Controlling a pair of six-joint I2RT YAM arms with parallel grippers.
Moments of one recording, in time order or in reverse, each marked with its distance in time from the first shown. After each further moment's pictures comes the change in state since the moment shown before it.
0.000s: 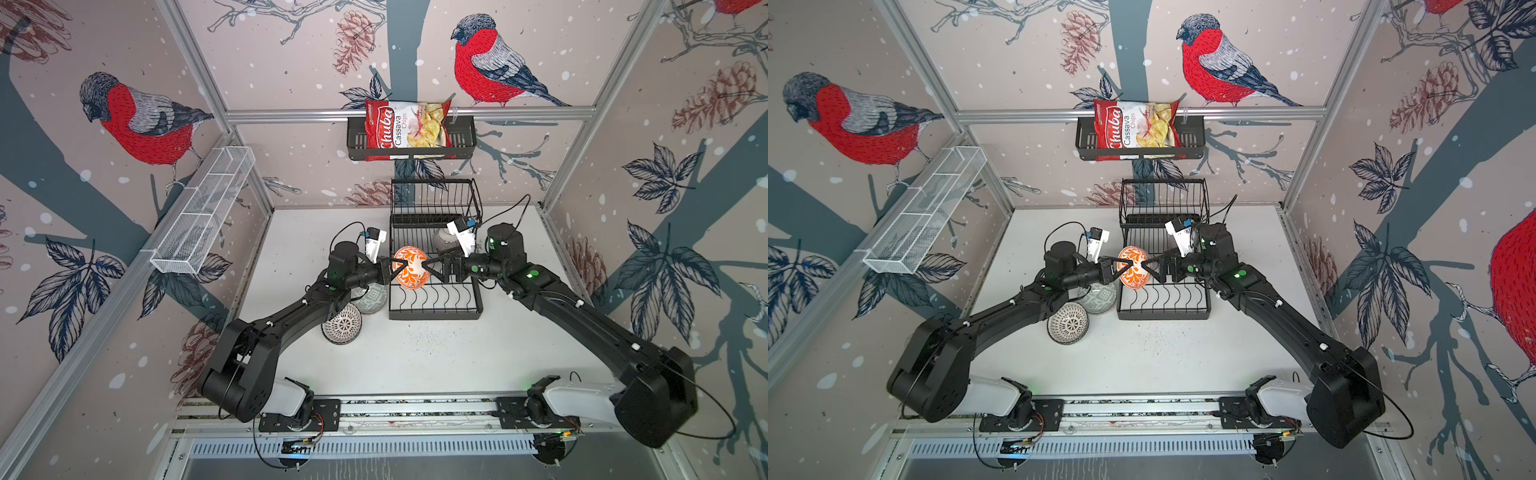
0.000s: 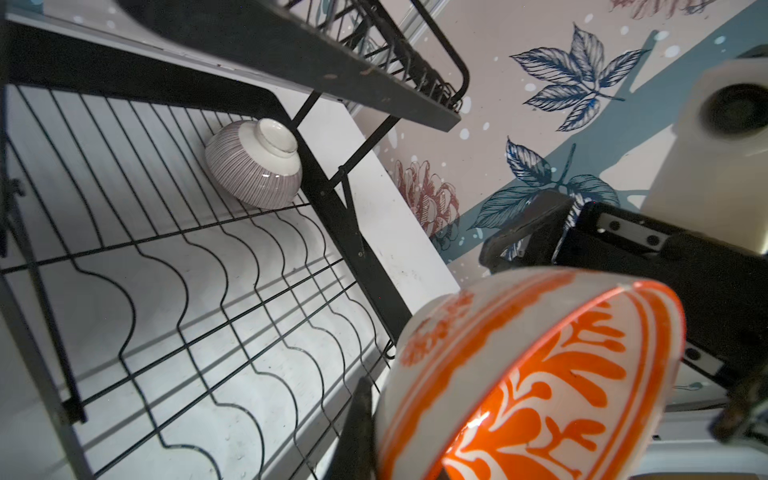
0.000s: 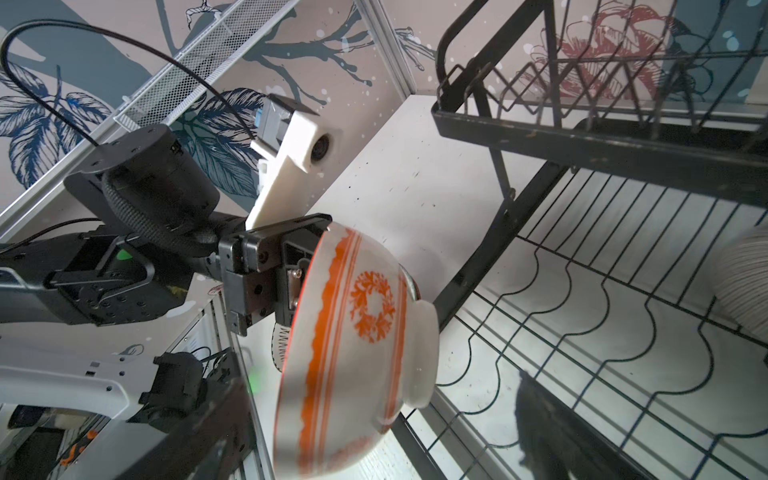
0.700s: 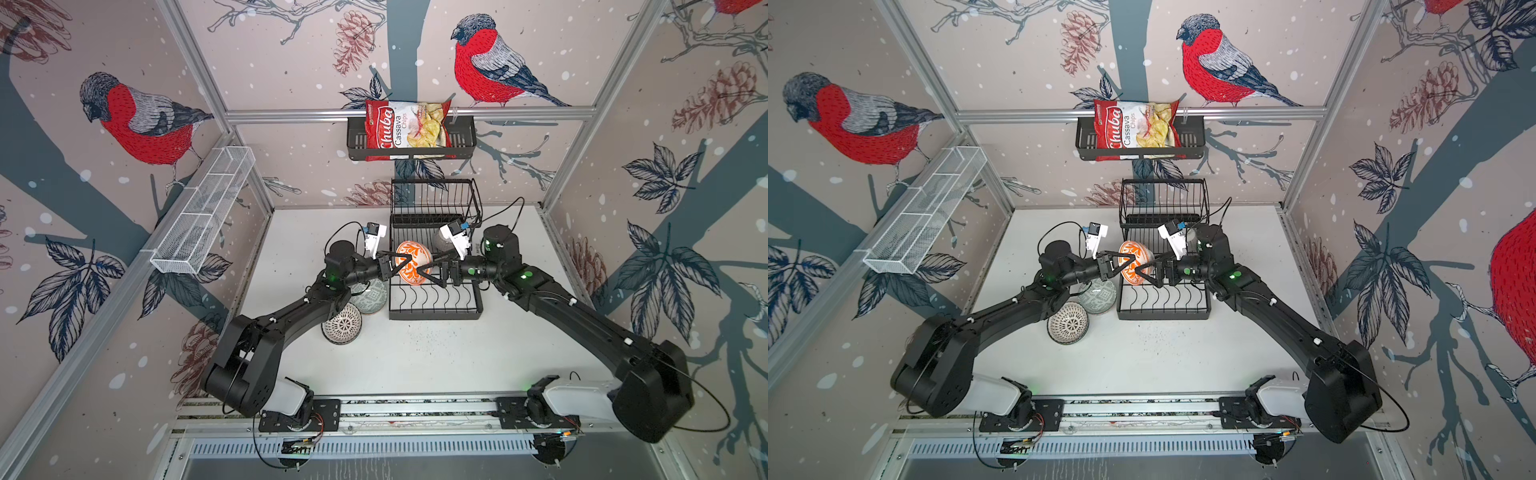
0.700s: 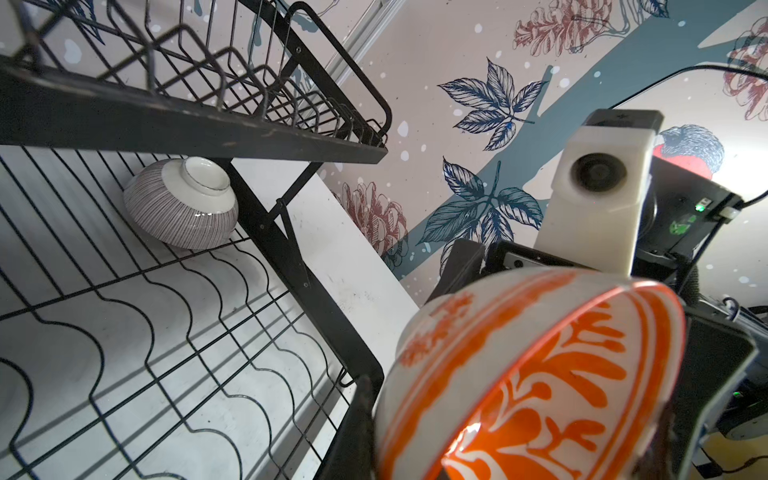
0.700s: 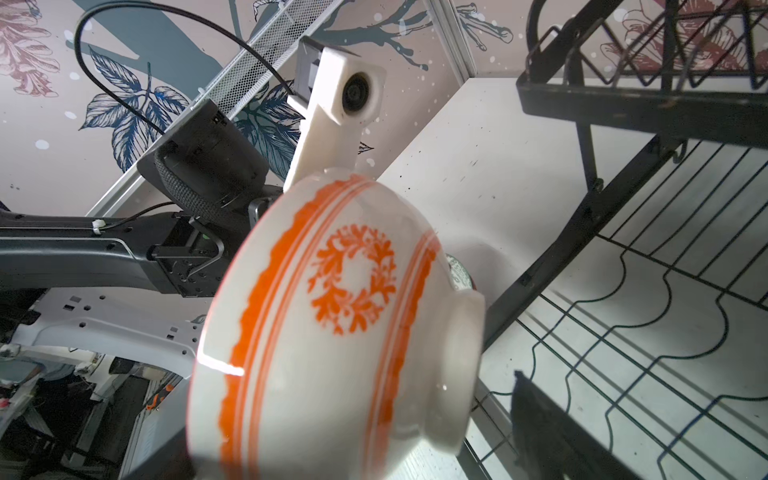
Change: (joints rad) left arm 0.011 0.027 -0.009 0.201 0.095 -0.111; right arm 0.020 0.026 -0.026 0.097 -0.139 0.055
